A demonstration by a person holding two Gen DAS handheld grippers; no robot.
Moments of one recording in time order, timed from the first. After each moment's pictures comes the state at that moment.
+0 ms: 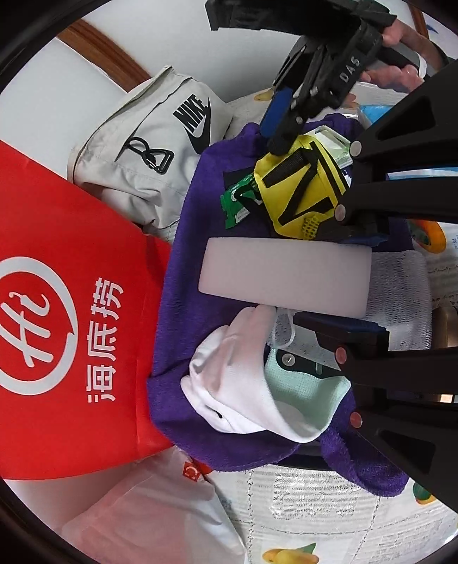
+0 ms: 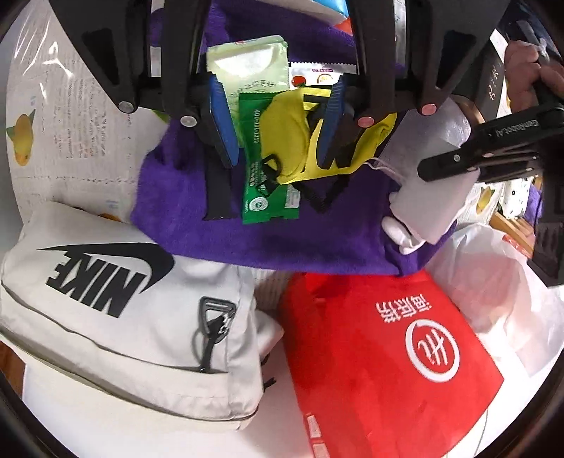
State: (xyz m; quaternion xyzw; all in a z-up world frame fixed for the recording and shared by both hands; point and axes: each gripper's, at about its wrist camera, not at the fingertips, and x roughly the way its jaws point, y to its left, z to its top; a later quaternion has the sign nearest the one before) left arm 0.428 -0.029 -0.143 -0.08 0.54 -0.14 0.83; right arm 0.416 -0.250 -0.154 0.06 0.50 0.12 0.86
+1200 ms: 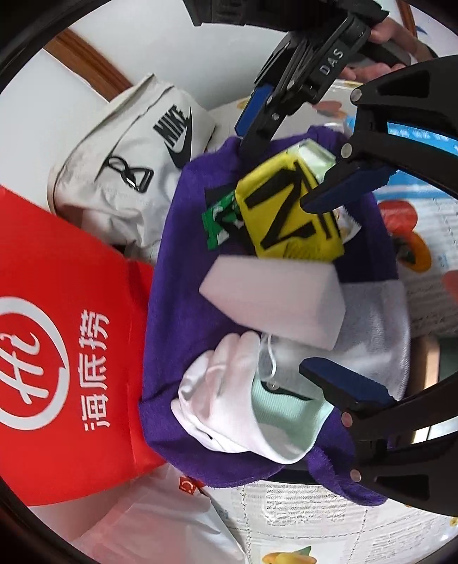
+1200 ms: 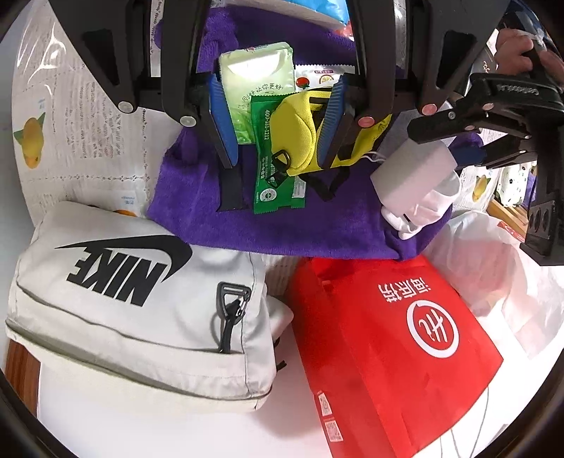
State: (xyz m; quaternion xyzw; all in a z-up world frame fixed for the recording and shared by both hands) left arm 0.418 -0.048 -0.141 -0.07 0.55 -0.16 0.81; right arm 0.408 -0.261 -0.142 0.07 0.47 0.11 0.87
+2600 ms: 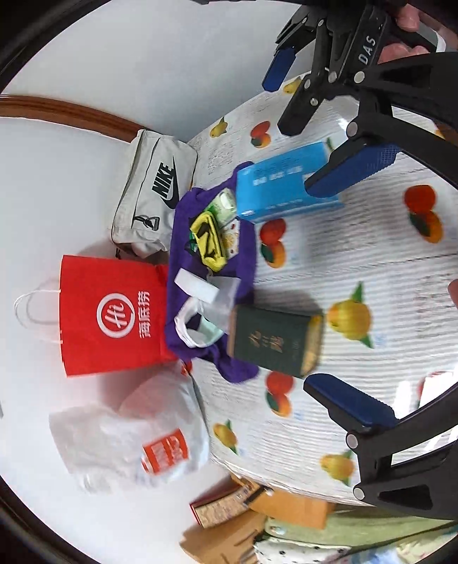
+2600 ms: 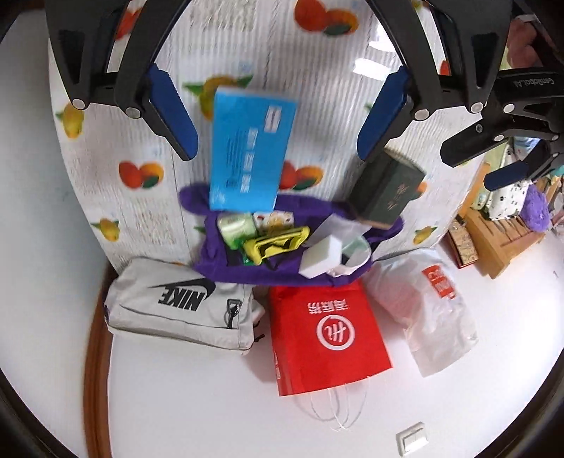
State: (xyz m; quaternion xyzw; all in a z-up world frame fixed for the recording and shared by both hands) left arm 0.144 -0.022 -0.023 0.00 0.43 -0.06 0.90; right arm 0.143 -0.225 -0.048 0.05 0.42 0.07 0.90
